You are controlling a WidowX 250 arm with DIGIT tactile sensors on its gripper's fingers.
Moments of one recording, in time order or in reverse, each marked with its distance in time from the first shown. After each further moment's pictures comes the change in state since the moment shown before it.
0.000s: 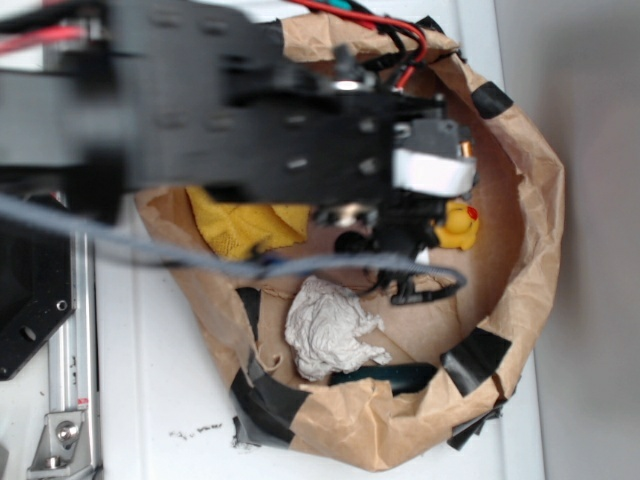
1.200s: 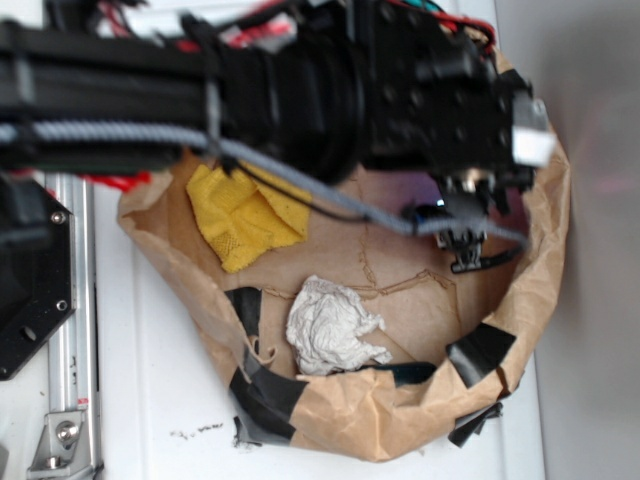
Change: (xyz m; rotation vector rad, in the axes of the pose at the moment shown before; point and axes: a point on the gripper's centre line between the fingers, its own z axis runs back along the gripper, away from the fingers) arm 0.031 0.001 -0.045 0.036 0.043 0.002
